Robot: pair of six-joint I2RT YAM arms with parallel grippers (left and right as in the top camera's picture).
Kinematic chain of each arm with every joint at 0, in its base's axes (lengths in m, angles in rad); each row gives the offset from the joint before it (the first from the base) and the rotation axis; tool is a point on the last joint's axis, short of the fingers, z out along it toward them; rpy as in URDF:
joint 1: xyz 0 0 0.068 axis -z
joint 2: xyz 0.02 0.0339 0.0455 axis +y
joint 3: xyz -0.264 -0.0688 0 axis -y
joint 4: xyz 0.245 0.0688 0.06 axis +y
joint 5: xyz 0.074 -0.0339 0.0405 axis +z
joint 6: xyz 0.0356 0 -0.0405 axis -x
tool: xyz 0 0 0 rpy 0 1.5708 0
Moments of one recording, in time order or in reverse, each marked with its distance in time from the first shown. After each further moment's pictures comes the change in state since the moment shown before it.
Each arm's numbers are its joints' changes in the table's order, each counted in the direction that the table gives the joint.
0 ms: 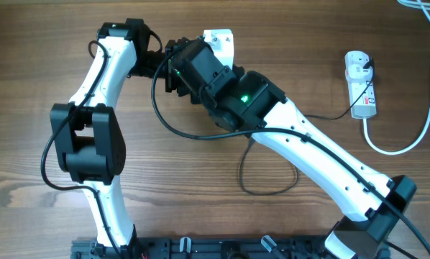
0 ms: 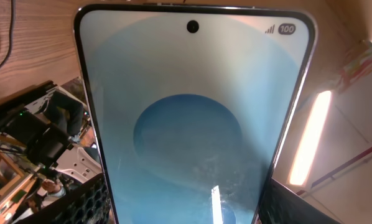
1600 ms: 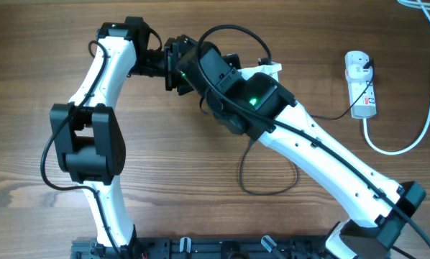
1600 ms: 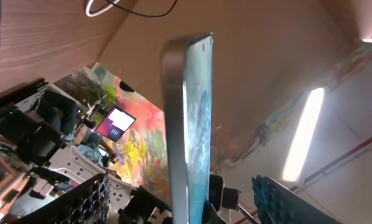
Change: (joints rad) left arm -0.001 0.000 0.000 -0.034 -0.026 0.042; right arm 0.000 -0.037 0.000 0.050 -0.081 -1.391
